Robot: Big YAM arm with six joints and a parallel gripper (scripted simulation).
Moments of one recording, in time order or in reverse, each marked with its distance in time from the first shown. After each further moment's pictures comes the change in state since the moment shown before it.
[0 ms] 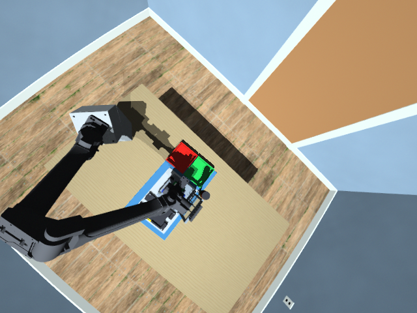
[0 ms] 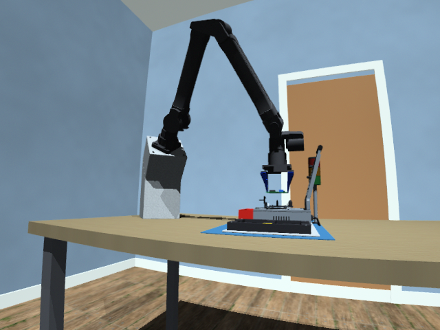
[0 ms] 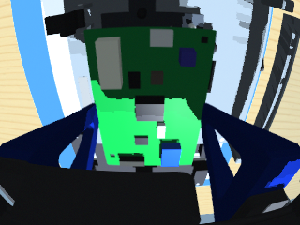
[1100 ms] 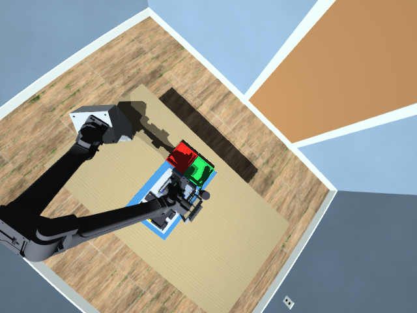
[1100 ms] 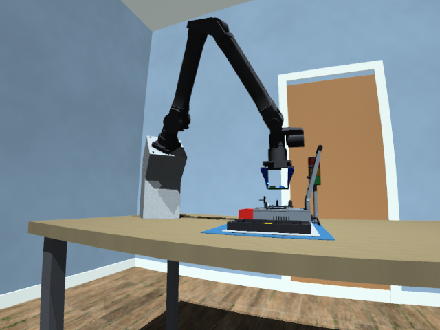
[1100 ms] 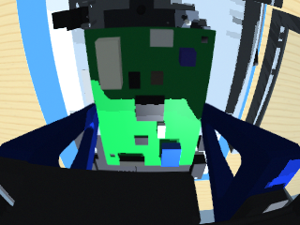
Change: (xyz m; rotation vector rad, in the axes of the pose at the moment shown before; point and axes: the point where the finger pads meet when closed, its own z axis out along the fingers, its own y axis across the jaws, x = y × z) arm 0.001 -0.001 -0.014 0.001 -0.002 -0.002
